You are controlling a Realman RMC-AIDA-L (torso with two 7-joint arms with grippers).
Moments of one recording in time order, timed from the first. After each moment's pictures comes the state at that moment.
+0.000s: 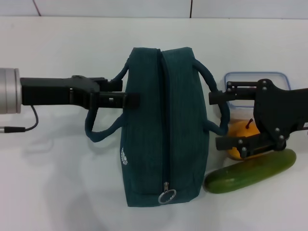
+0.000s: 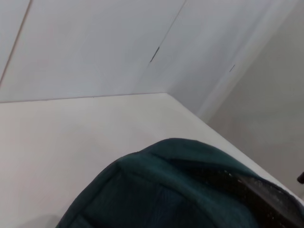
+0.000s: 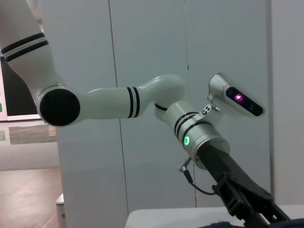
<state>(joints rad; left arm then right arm) -0.39 -2.08 0.93 1.12 1.88 1.65 -2.06 0.55 2.01 -1.01 -0.81 -1.67 -1.86 1.29</state>
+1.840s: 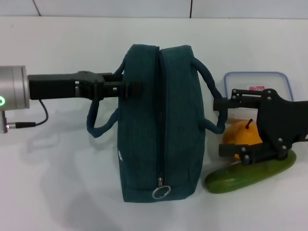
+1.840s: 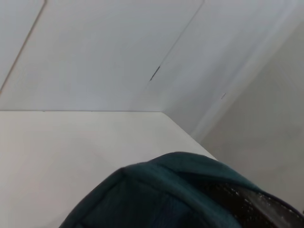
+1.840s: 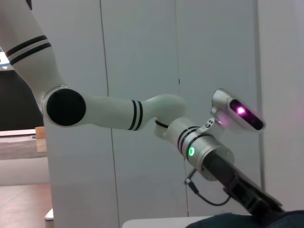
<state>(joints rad) -0.46 -2.06 0.88 0.91 1.84 1.62 -1.98 0.52 2.01 -1.01 -0.72 -1.65 -1.86 1.19</state>
